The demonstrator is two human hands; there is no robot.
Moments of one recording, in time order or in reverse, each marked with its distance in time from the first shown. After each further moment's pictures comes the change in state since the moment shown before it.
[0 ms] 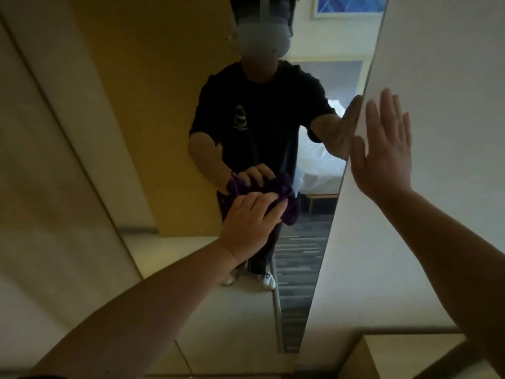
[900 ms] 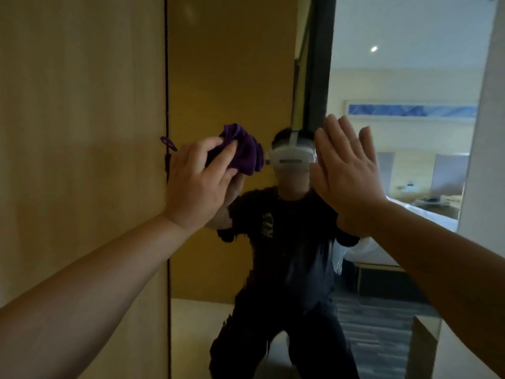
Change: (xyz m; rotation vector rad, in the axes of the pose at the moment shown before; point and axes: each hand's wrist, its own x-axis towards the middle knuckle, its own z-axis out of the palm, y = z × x) left_hand -0.241 -0.118 0.007 0.298 0.454 -0.059; right_hand -0.192 -0.142 0.213 -0.206 0.135 -0.351
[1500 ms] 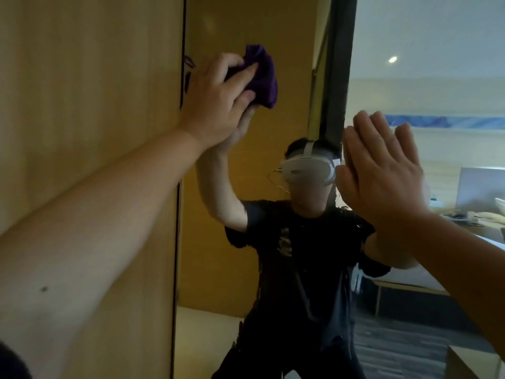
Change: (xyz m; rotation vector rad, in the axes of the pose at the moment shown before) left_hand 0.094 -0.074 0.041 0.099 -0.007 0.081; right_hand 0.000 0.006 0.019 -0.027 0.138 -0.025
